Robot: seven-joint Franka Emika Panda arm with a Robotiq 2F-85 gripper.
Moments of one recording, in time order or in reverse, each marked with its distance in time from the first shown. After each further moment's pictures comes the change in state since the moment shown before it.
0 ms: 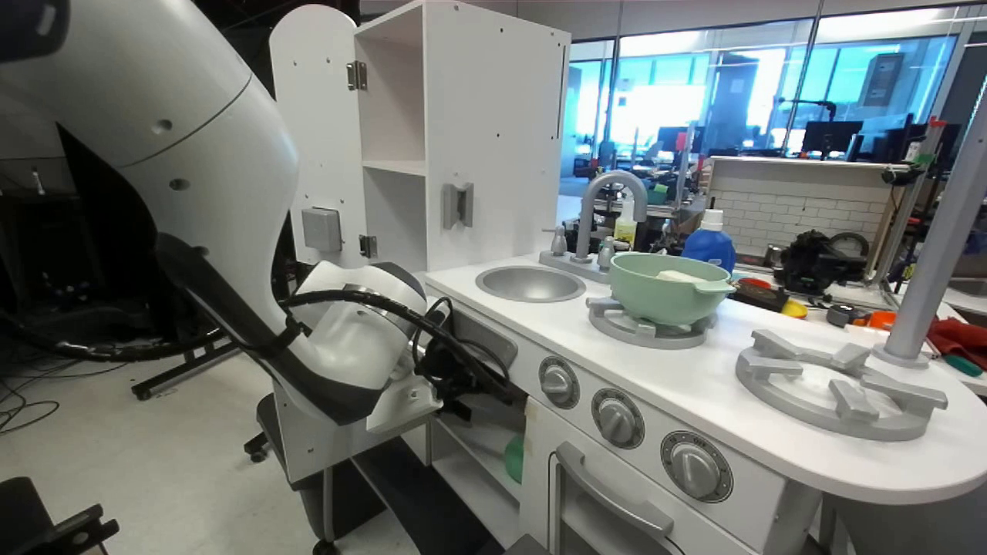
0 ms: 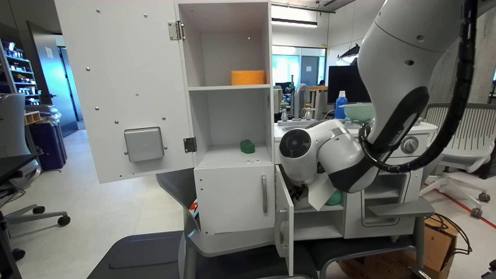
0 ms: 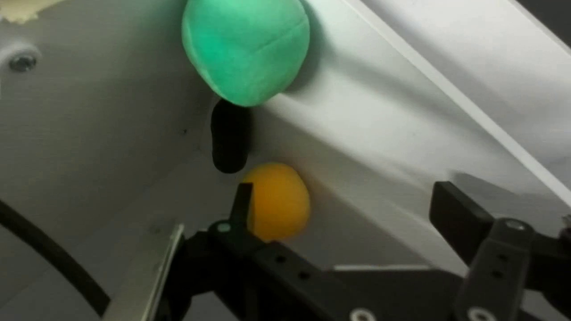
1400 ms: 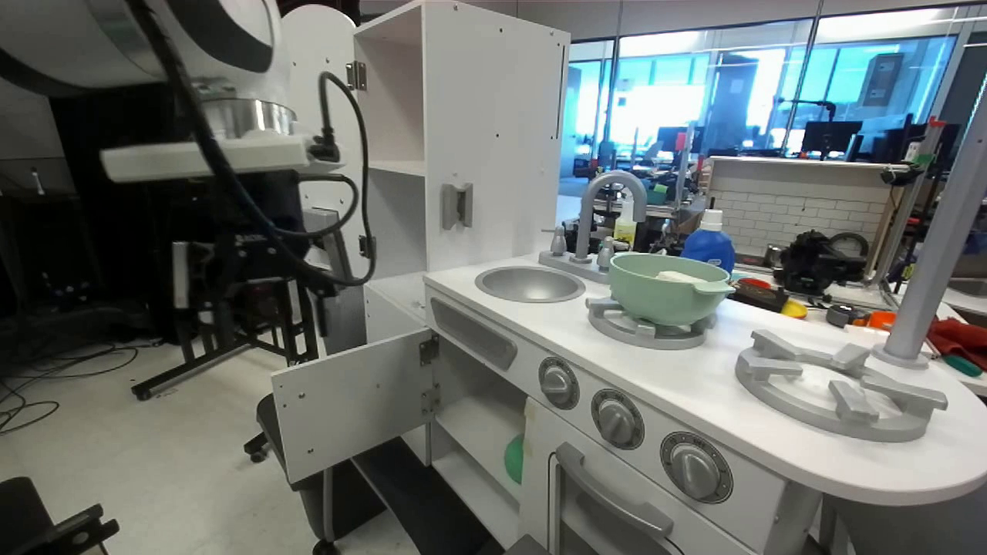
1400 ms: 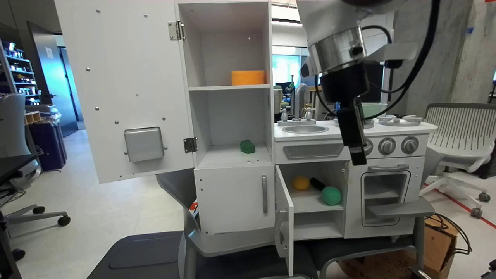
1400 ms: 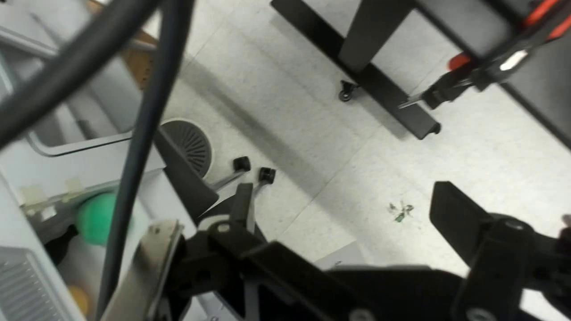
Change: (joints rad) arm -0.584 -0.886 0.797 -0.861 0.964 -0.551 -1.283
